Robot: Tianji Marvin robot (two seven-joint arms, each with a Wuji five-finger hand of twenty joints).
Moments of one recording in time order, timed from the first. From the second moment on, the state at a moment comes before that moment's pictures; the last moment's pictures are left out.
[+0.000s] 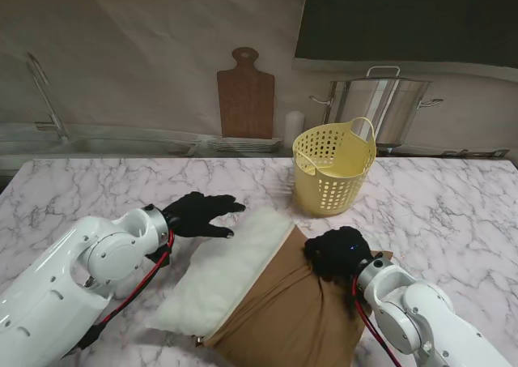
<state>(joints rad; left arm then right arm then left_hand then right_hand) 1.37 -0.99 -1.13 -1.76 0.75 -0.14 -0.51 -1.69 -1.02 1.22 -1.76 -1.18 -0.11 0.06 0.98 -0.05 -0.04 -0.02 0.34 0.12 0.05 0.31 0.33 0.14 0.02 0.17 0.45 0.15 0.16 0.38 0.11 0.21 0.40 0.60 0.70 -0.46 0.75 -0.20 0.76 -0.14 0.86 0.23 1.24 -0.06 0.86 0.71 1.29 -0.09 1.13 0.67 0.65 0.24 1.39 0.62</state>
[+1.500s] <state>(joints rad) 1.05 -1.05 -0.69 -1.33 0.62 -0.17 -0.31 -1.70 -1.04 1.18 -1.77 -1.20 -0.12 -0.06 1.02 -0.38 -0.09 -0.06 0.66 0.13 0.48 0.69 0.72 0.13 0.26 0.66 0.67 0.21 0.38 0.73 0.26 0.19 0.41 0.80 0.54 -0.38 0.67 -0.12 0.68 -0.15 0.65 0.36 0.95 -0.01 0.63 0.59 1.05 -0.06 0.72 0.65 0.54 0.24 1.31 0.62</state>
